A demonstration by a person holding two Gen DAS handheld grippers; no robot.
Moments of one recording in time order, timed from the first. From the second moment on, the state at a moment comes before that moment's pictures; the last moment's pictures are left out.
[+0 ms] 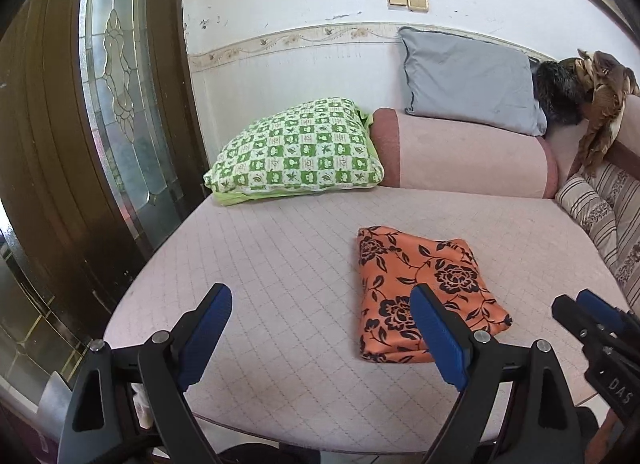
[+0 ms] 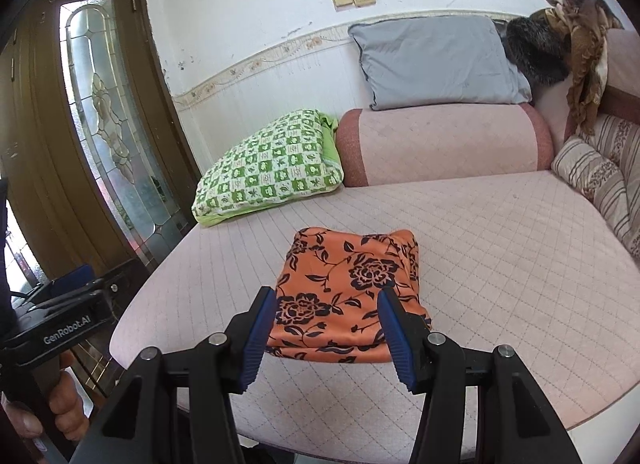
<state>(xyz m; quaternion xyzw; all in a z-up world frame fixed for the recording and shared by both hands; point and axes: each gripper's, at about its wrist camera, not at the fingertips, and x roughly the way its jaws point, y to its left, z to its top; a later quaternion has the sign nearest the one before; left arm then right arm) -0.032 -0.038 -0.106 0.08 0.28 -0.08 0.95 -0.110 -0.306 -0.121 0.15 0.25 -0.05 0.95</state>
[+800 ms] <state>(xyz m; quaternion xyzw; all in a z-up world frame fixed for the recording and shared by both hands) -0.042 -0.018 -0.083 0.07 0.28 -0.10 0.95 -0.110 -0.285 -0.100 0.14 0.26 -0.05 0.96</state>
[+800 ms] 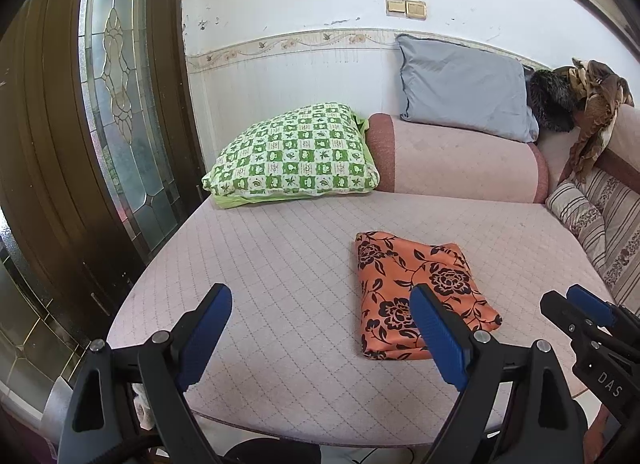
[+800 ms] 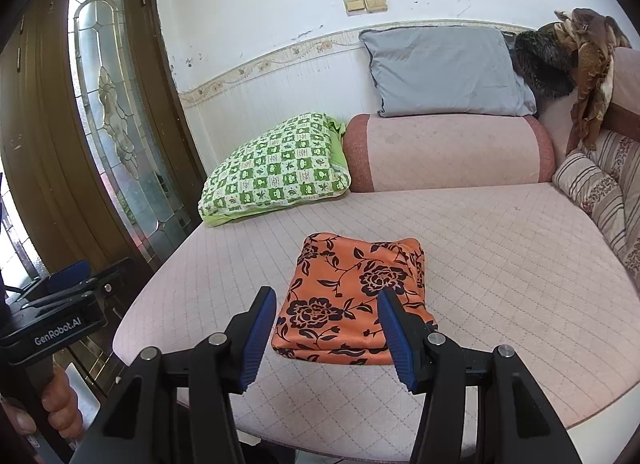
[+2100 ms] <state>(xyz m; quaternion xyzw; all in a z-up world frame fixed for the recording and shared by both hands) -0.060 -0.017 -0.052 0.07 0.25 -0.13 0.96 -0.115 -0.278 -0.075 0.13 0.25 -0.08 0.96</state>
